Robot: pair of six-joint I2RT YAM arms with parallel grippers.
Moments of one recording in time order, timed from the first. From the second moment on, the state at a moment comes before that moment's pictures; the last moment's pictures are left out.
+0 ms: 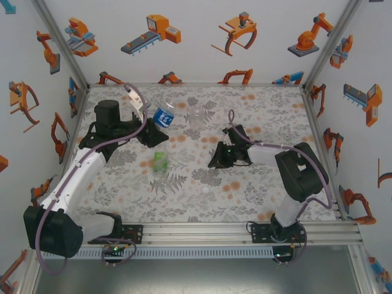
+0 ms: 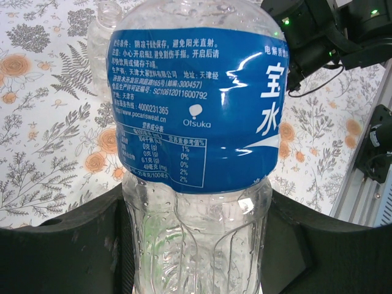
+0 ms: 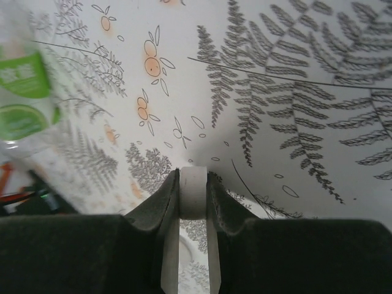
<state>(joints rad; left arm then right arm) -0.28 1.19 1.01 -0.29 0.76 0.09 0.46 1.73 0.81 -0.03 -0.49 0.68</state>
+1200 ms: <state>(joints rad) -0.35 1.29 1.12 -0.36 0.71 0.13 0.56 1.45 0.88 -0.47 -0.05 0.39</state>
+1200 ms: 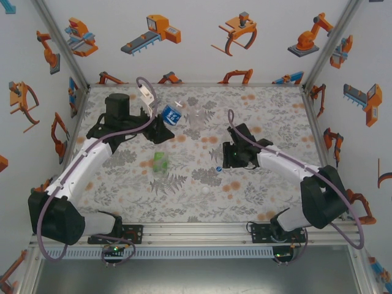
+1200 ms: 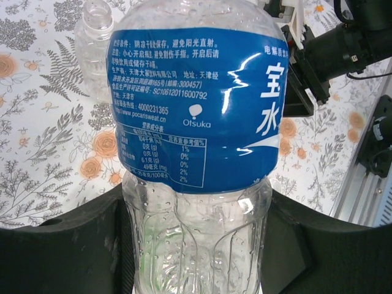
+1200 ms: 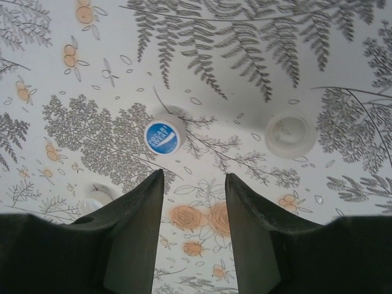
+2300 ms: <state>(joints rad) -0.37 1.20 1.10 -0.42 0.68 0.19 0.68 1.71 1.02 -0.50 0.02 0.35</state>
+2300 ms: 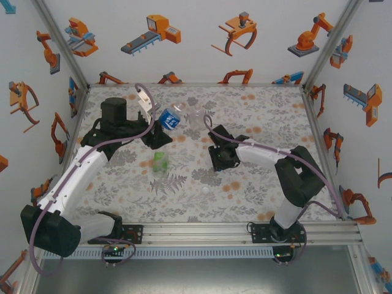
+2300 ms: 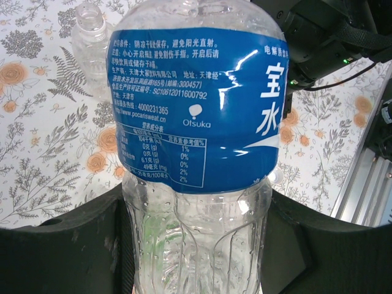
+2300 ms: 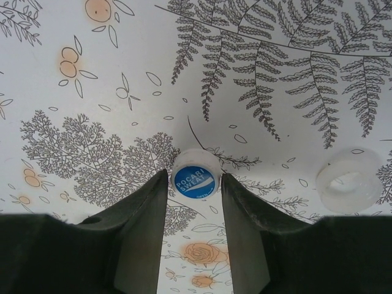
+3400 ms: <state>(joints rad) -0.37 1.20 1.10 -0.42 0.67 0.20 0.69 1.73 1.03 -0.50 0.02 0.36</state>
